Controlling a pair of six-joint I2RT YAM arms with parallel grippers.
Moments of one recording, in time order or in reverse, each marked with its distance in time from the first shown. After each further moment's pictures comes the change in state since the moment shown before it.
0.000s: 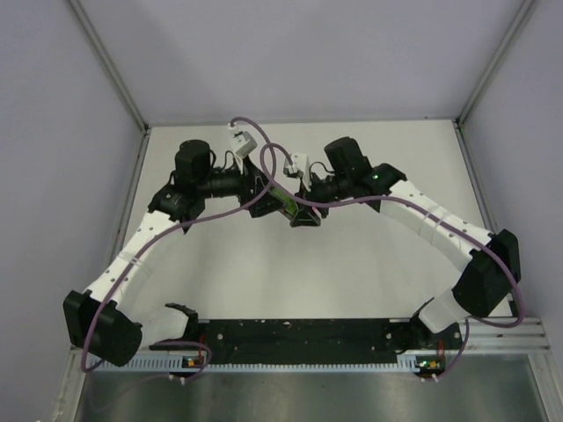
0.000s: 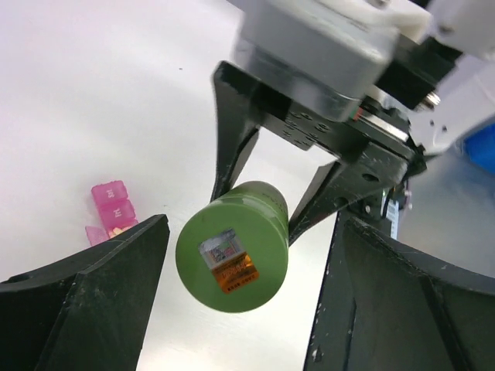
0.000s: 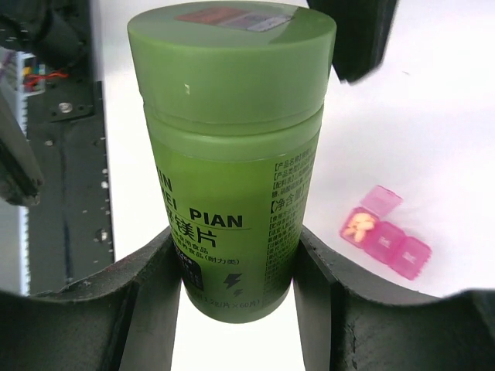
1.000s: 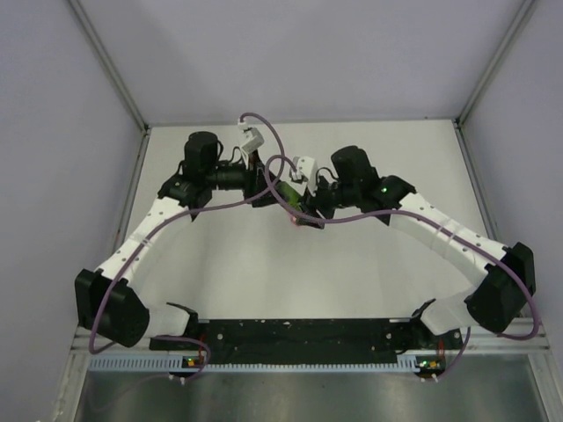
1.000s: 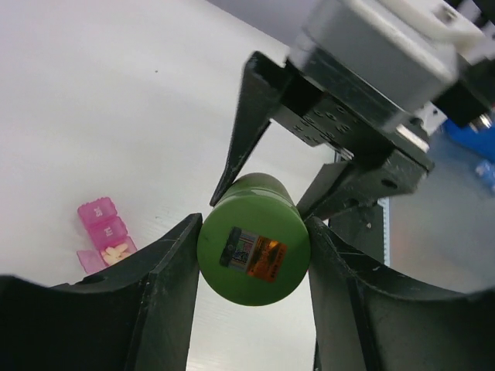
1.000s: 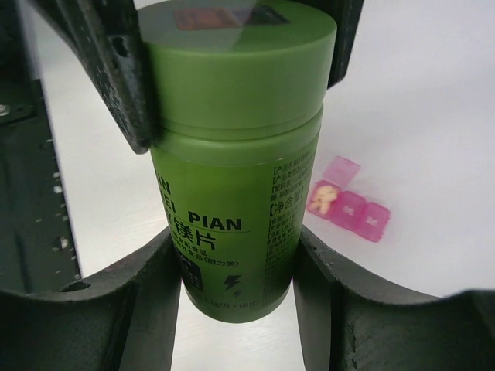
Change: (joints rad) left arm 0.006 0.126 0.071 0.027 0.033 -0.065; right arm 0.039 -0.110 -0.113 0.123 0.293 0.045
